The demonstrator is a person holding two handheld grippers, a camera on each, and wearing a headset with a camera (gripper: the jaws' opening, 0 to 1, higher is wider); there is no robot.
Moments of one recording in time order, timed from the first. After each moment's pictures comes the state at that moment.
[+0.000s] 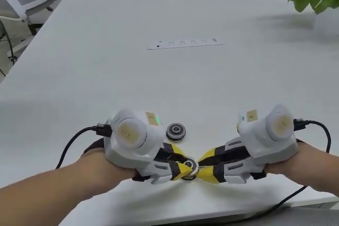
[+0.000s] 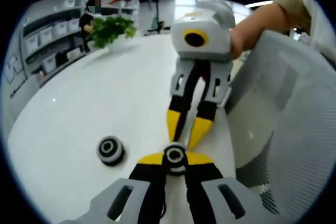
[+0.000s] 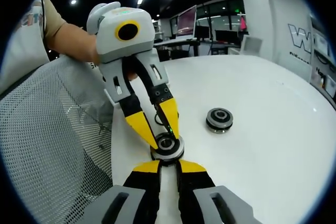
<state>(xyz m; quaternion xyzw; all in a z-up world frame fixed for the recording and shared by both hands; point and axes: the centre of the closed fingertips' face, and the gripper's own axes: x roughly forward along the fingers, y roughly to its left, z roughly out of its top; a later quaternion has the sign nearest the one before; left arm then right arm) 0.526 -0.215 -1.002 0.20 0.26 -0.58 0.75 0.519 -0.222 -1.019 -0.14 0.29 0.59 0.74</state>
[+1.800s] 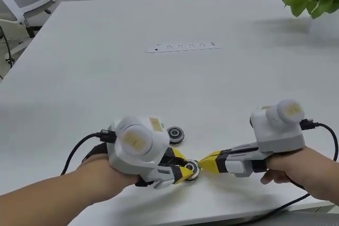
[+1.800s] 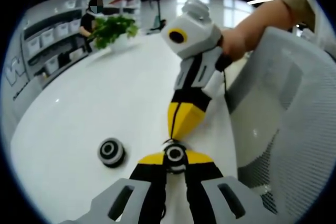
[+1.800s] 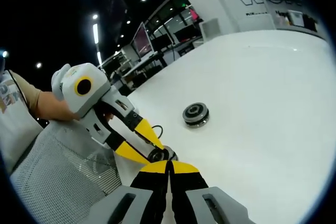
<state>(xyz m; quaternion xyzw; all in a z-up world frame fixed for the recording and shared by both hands) 0.528 -0.219 -1.003 0.21 0.26 -0.56 0.75 0.533 -0.227 -1.005 0.07 0.36 0.52 0.77</state>
